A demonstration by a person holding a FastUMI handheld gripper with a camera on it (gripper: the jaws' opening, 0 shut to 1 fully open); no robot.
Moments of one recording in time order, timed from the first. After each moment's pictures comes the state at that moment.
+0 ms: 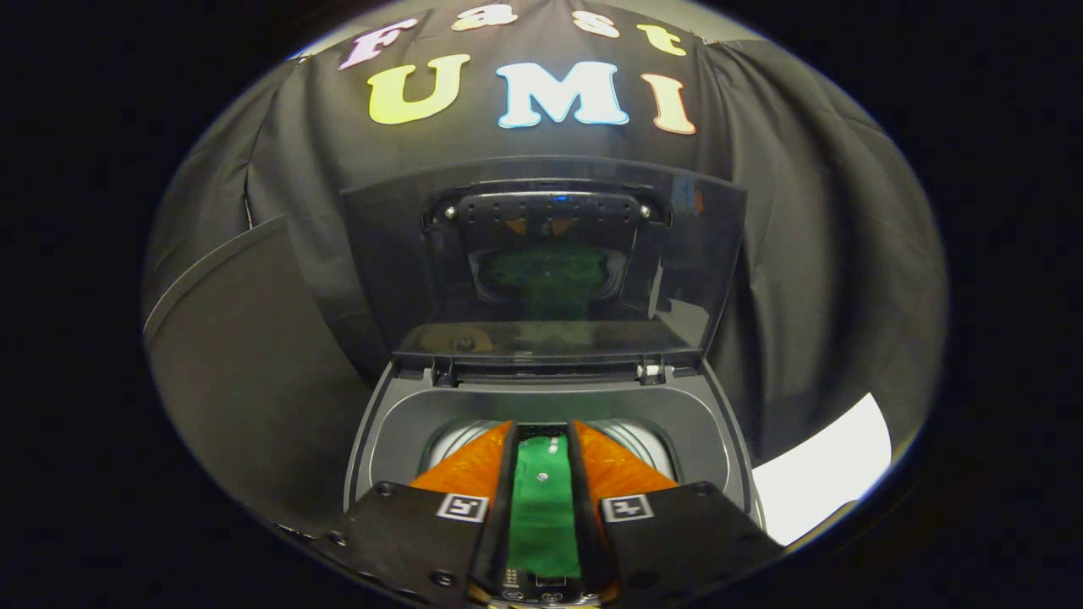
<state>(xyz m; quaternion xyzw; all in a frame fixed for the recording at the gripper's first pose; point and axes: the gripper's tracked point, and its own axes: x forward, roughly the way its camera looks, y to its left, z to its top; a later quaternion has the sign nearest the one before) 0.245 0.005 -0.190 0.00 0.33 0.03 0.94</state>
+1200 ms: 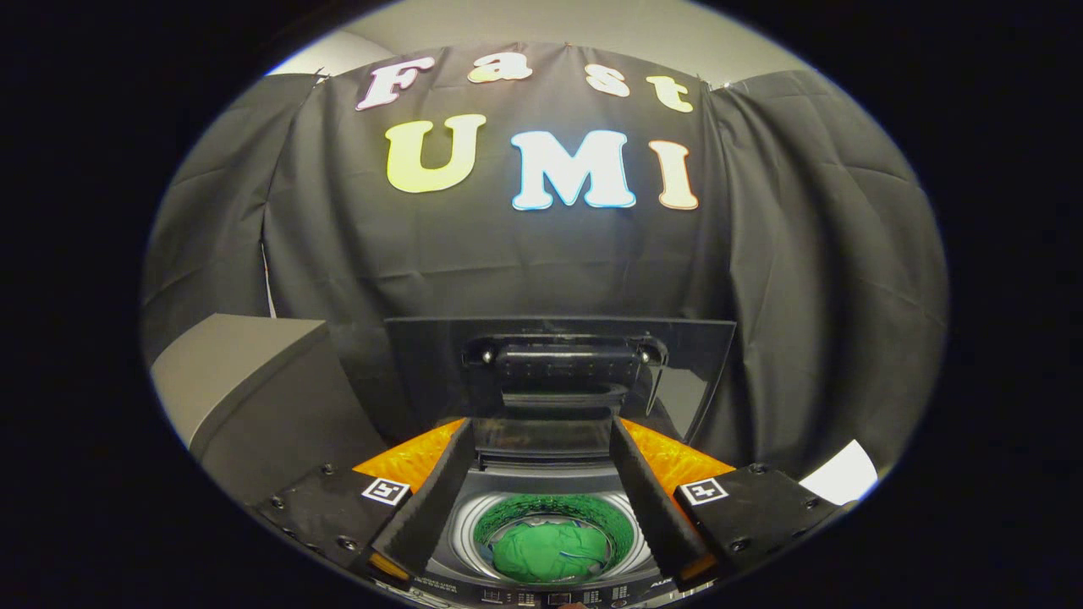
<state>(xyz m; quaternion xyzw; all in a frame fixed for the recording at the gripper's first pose) 0.270 0.022 -0.069 0.00 0.20 0.03 0.98</state>
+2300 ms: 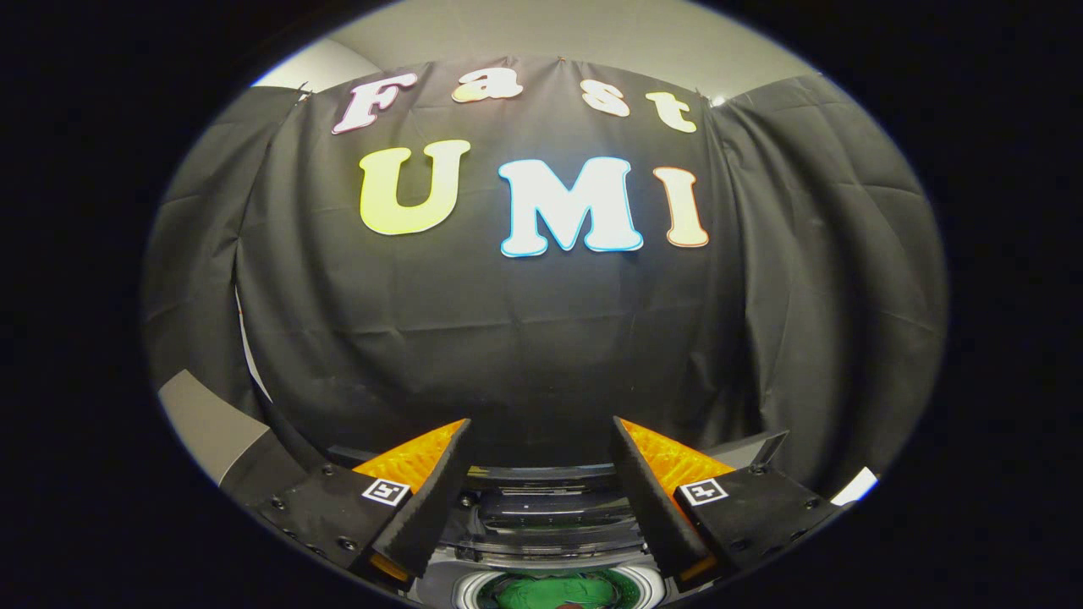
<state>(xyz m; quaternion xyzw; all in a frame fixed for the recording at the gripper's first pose) 0.410 0.026 -0.041 0.01 0.16 0.02 0.99</state>
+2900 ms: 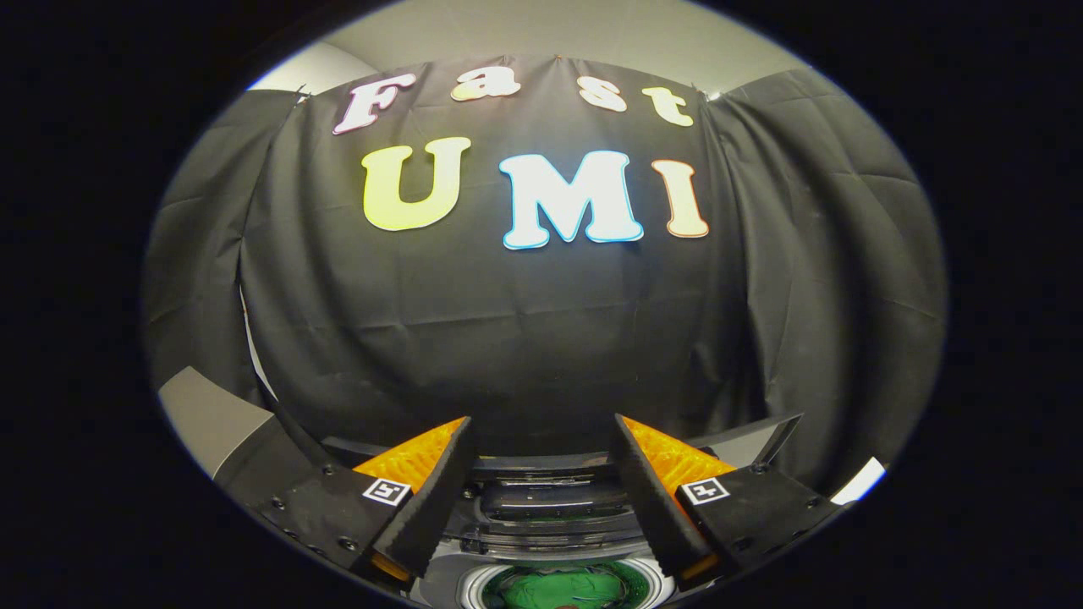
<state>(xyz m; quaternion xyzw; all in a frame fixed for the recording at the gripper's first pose) 0.388 0.029 -0.050 0.02 0.15 0.03 0.99</state>
